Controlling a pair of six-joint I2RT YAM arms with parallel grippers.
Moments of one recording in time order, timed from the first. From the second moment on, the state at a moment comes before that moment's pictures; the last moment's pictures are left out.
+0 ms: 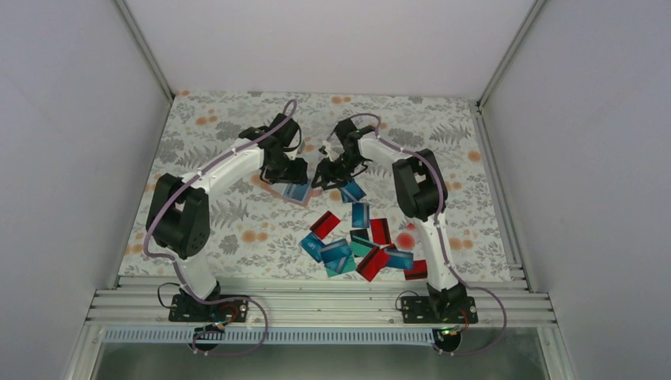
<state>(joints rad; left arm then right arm) -0.49 1.78 1.42 -0.89 0.19 -0.34 0.49 2.36 1.83 -0.88 -0.76 0.24</state>
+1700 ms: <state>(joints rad) -0.36 2.01 1.35 -0.72 0.36 -0.24 0.51 2.29 1.74 -0.64 -0.95 0.61</state>
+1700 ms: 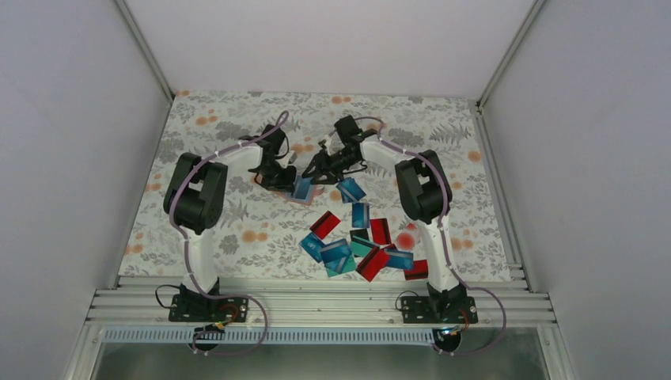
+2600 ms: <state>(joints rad) -0.32 2.01 1.31 -0.66 0.48 -0.25 0.51 2.34 1.74 -0.65 -0.91 0.62</state>
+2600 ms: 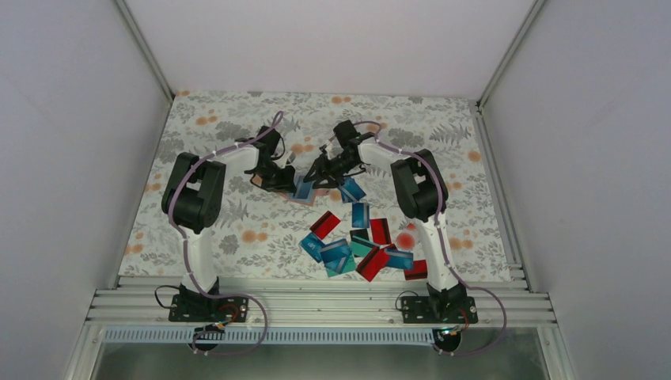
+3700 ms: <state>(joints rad) -0.25 1.93 1.45 -0.84 0.46 -0.28 0.54 2.46 2.01 -0.70 -0.98 0.61</state>
